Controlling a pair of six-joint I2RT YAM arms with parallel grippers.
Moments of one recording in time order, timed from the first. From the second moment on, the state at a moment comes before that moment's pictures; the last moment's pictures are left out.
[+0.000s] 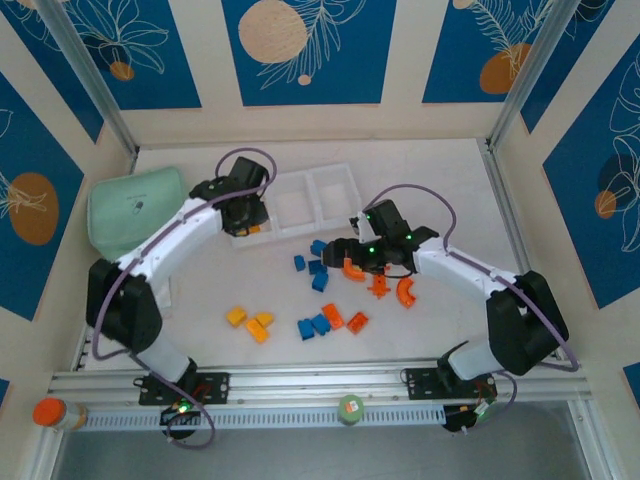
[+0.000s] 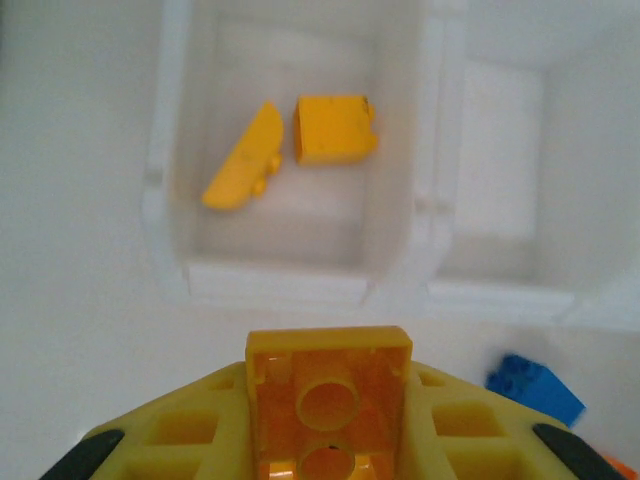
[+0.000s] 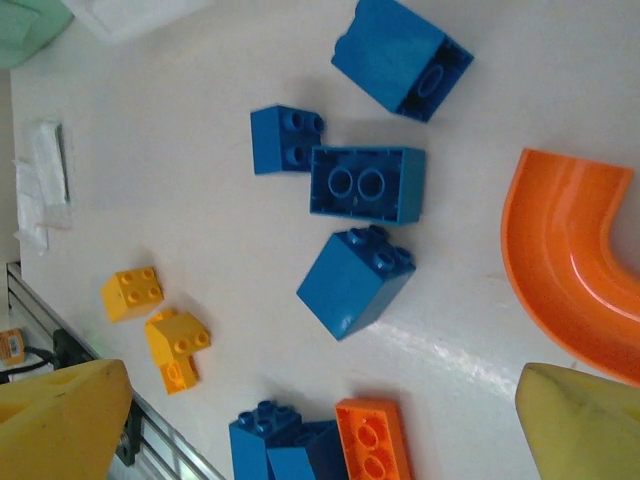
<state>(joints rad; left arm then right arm) -0.46 1.64 1.41 -0.86 -0.22 -0.75 0.54 1.43 0.91 -0.44 -0.45 0.59</state>
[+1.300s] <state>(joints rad) -0.36 1.62 1.40 -0.89 -0.09 -0.57 0.56 1.47 0.99 -0.50 -0.46 0.53</state>
